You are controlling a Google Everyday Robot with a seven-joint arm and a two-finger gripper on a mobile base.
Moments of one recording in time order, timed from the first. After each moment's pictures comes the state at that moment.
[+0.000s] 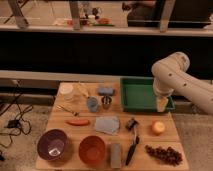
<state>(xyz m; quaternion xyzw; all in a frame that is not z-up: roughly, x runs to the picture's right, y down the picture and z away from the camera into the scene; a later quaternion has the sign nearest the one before) 0.282 0.042 0.724 -0.24 0.08 0.00 0.97</state>
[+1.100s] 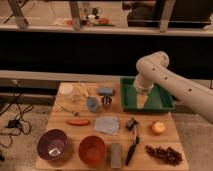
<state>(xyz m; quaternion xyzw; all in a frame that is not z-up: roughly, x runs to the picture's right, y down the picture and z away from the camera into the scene) 0.180 0.031 0.774 -0.27 -0.04 -0.01 0.96</state>
